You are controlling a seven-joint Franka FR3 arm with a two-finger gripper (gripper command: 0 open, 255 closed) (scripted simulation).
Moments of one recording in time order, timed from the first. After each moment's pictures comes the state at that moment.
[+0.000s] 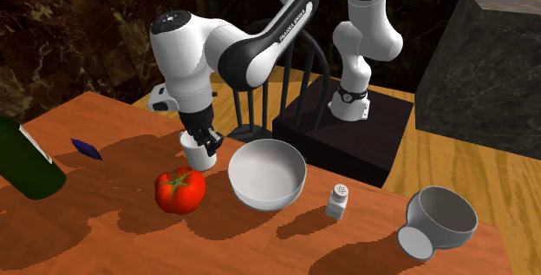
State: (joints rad) arm -0.15 0.50 -0.16 -1.55 0.00 2.00 -0.20
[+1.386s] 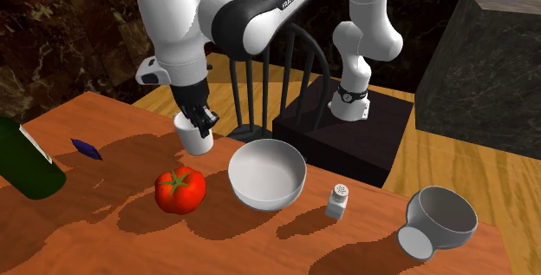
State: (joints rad) arm -0.15 0.45 -0.16 -1.46 -0.01 1.86 -0.21
